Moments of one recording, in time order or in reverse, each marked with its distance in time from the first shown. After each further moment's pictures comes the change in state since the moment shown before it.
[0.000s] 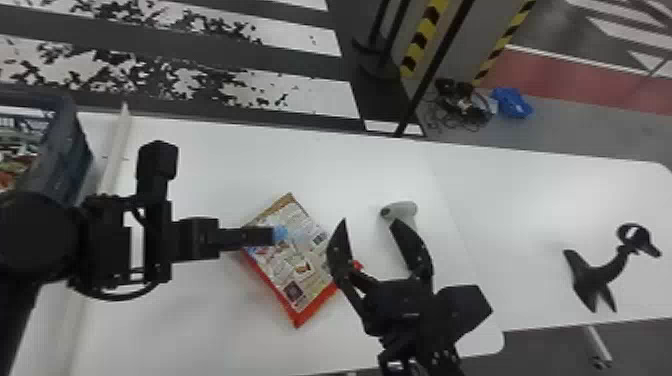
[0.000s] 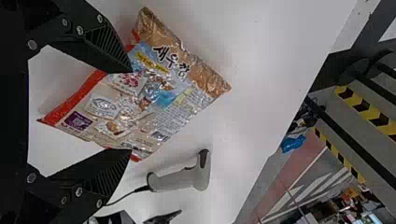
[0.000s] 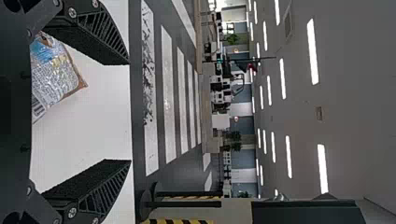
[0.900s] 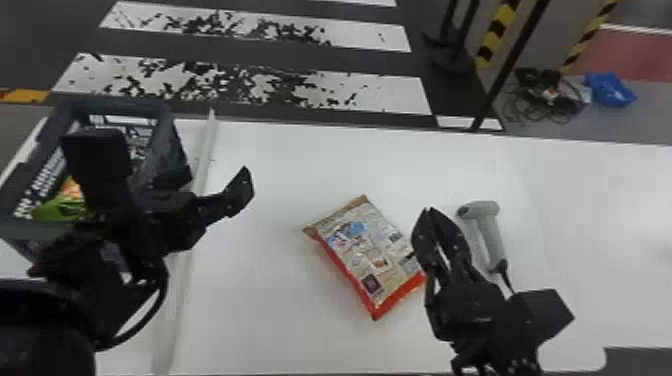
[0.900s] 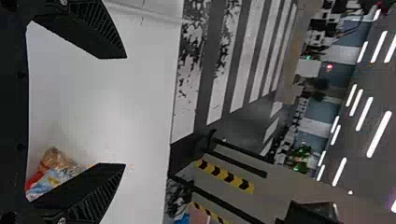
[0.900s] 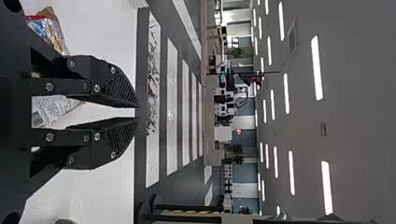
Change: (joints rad) left arm 0.448 0.011 0.108 -0.584 -0.440 -0.527 -0.022; right arm -0.016 0.000 0.015 0.023 0.039 0.008 0.052
